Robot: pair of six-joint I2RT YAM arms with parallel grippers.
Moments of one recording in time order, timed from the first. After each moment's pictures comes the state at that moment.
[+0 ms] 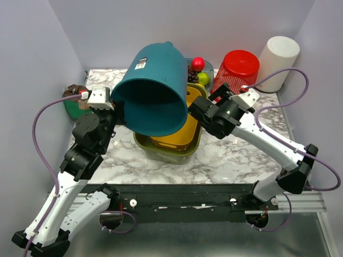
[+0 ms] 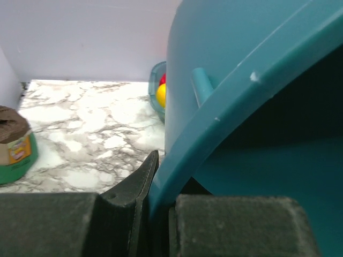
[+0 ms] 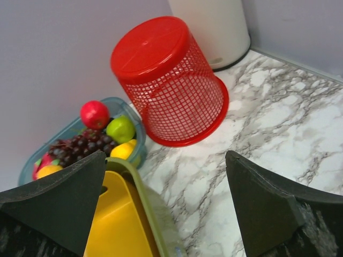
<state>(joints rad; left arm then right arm) -0.49 0.71 1.01 -0.31 -0.34 -0.17 0.91 1.54 1.61 -1.34 1.47 1.65</state>
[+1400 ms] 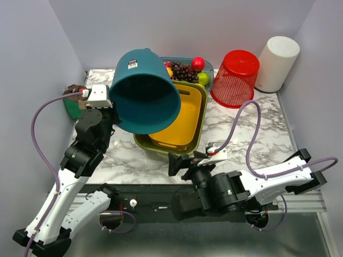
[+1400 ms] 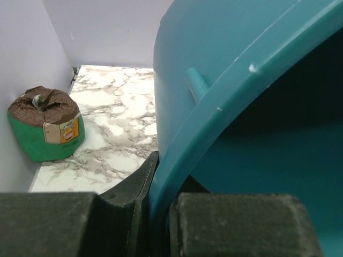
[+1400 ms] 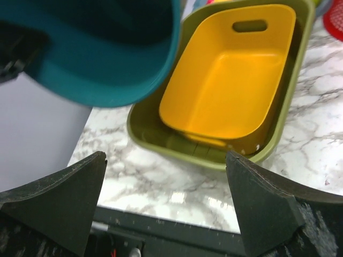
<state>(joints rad) -0.48 0.74 1.05 -0.40 -0.48 -0.12 1.80 1.46 1.56 -1.34 1.47 1.67</state>
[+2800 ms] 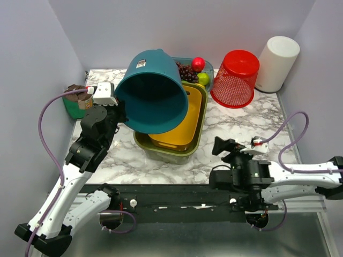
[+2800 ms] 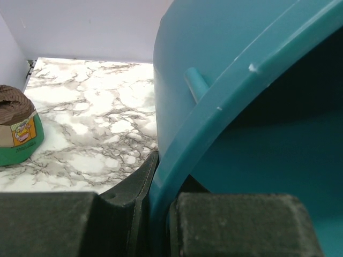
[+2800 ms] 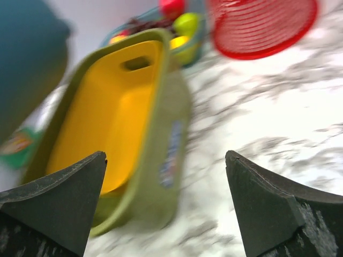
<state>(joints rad) -0.48 0.78 1.04 -0.35 -0.37 -0.21 1.58 0.98 0.99 -1.33 1.48 1.83</state>
